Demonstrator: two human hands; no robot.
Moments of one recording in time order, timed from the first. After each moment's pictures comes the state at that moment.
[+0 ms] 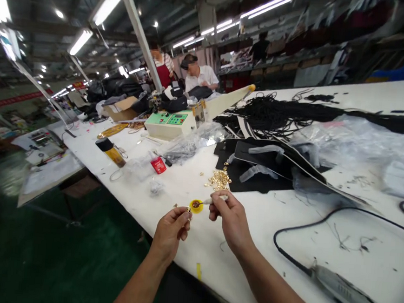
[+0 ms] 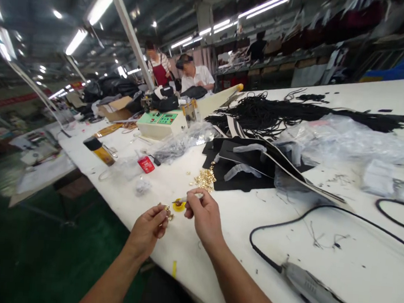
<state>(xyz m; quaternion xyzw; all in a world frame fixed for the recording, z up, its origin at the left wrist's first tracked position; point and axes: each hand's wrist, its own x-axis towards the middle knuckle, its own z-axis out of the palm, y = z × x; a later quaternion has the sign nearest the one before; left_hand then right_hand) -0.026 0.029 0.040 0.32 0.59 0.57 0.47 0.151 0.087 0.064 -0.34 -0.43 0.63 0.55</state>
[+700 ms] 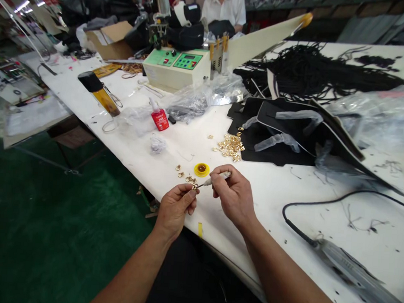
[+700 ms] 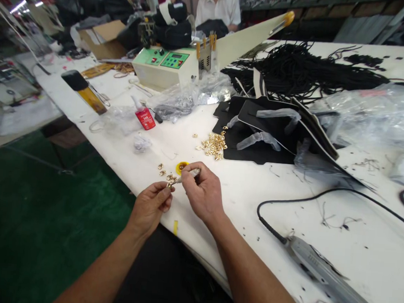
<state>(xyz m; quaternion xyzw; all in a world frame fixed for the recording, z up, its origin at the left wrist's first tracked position) -0.012 -0.003 0.017 0.23 0.52 0.65 0.50 0.134 0.073 0.053 -0.40 -0.59 0.52 0.46</state>
